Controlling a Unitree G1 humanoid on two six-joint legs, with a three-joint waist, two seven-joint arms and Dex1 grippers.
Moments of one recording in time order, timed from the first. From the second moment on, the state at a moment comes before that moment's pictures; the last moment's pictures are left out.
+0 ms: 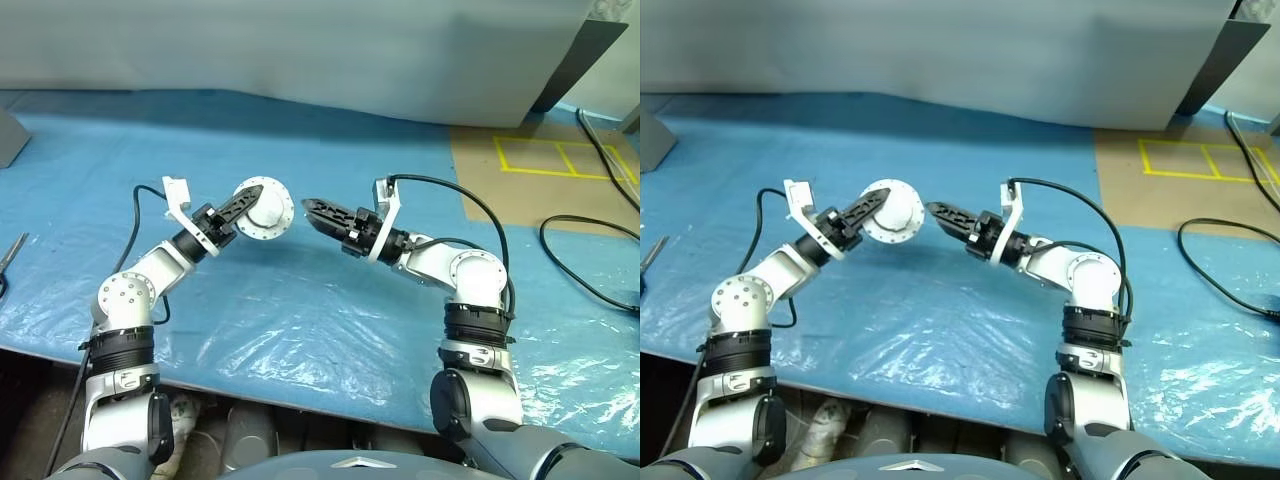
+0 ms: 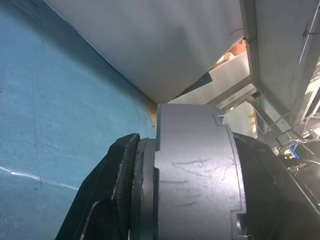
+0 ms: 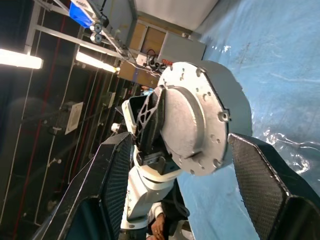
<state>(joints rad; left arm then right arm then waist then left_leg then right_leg) -0.44 0.29 0.36 0.11 -1.07 0.86 -0.55 -0.60 -0.05 -0.33 0.11 1.18 1.28 0.26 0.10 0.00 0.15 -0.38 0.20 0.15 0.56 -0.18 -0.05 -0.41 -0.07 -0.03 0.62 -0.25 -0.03</state>
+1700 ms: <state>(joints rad) -0.69 0.78 0.68 1.20 -0.68 0.18 -0.57 -0.59 -0.10 -0.24 0.08 1.13 1.21 0.32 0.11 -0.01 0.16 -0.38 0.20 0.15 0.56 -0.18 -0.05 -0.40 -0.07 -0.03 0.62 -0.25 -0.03</state>
